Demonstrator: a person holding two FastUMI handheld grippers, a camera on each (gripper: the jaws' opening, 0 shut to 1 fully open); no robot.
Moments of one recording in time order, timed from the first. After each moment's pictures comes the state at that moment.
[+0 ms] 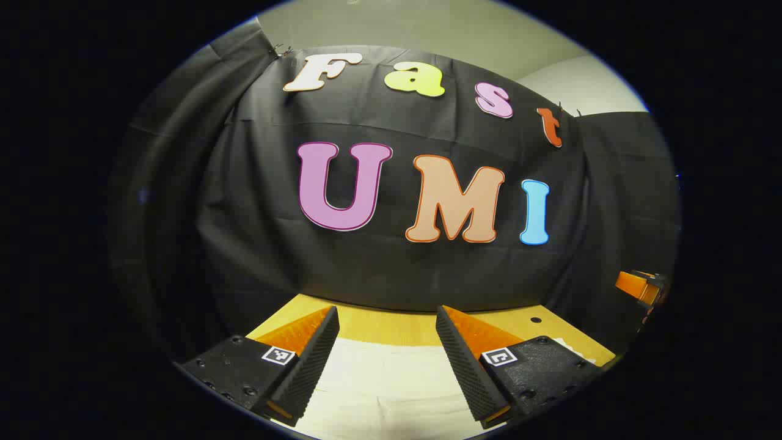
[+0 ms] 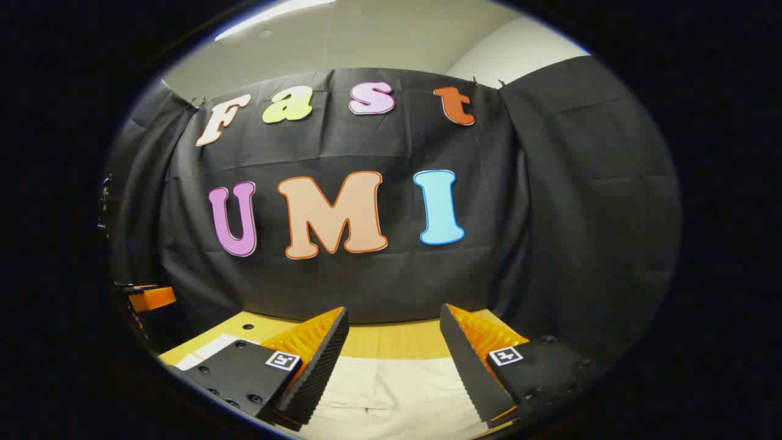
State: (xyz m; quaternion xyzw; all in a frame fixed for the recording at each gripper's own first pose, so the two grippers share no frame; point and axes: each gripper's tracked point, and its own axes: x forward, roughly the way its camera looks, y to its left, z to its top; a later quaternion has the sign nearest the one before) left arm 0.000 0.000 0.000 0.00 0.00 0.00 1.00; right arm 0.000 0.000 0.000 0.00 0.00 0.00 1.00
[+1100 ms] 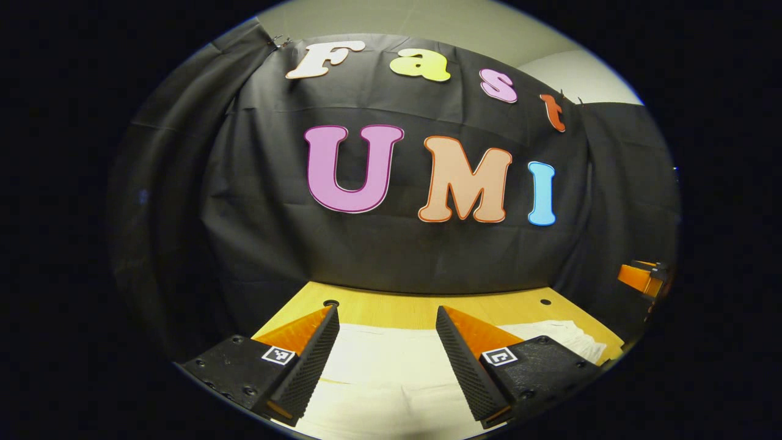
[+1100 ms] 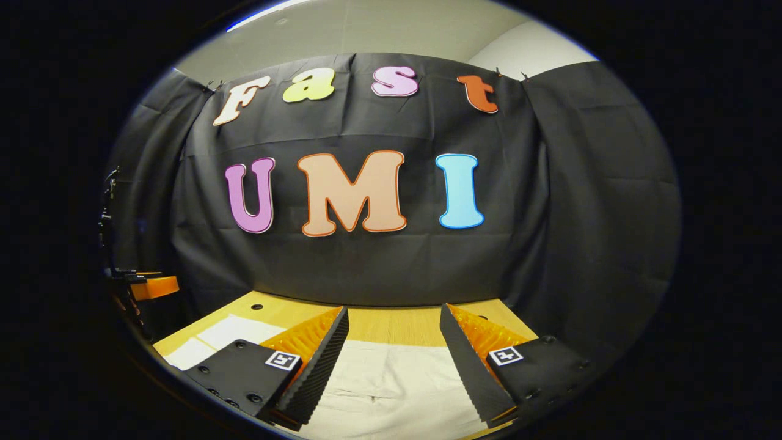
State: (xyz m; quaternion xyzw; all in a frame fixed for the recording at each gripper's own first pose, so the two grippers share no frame) left arm -0.005 0.040 -0.029 0.02 0.04 0.00 1.00; right arm -0.005 0.032 -0.035 -0.03 0.05 0.04 1.00
